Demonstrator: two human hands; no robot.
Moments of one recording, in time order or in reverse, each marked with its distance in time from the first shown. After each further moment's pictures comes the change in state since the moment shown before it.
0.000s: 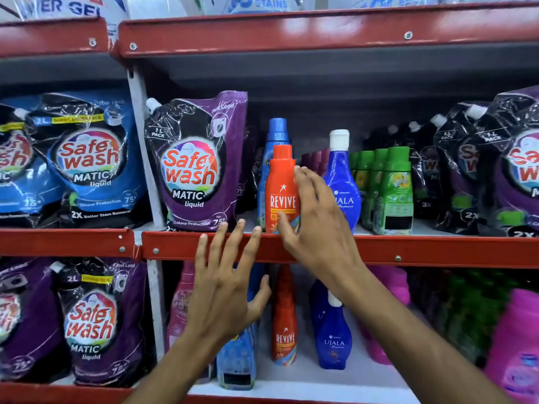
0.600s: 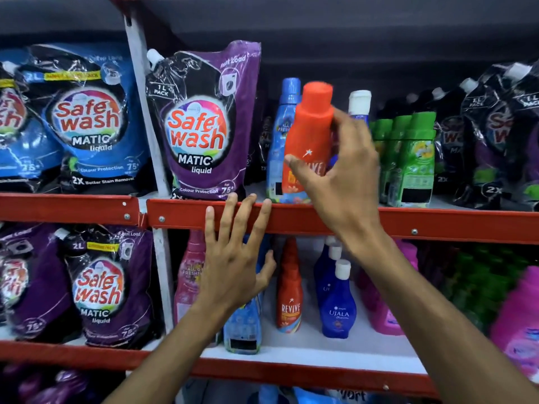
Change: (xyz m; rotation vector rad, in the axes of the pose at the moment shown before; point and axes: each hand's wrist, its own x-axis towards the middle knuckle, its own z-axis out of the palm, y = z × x) left_hand -0.007 -0.009 0.027 0.067 0.050 0.044; right_hand 0.014 -0.008 -0.011 0.246 0.252 0.120
